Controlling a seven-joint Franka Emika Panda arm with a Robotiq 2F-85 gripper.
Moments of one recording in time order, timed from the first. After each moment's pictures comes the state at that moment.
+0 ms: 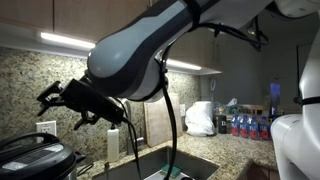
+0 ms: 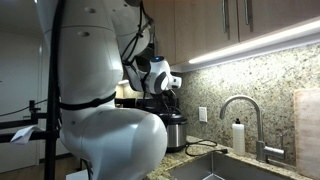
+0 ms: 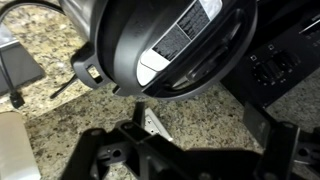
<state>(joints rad) 0.36 -0.28 0.30 -2.52 0.33 3.15 0.59</state>
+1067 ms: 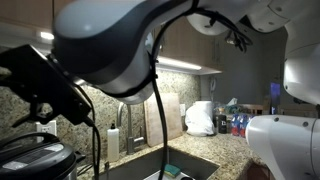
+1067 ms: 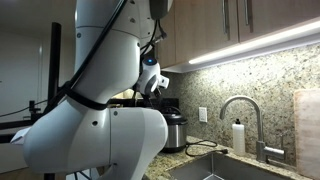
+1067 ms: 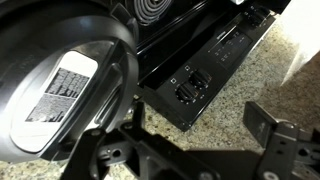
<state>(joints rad) 1.33 -0.24 -0.47 -2.45 0.33 3.34 0.65</state>
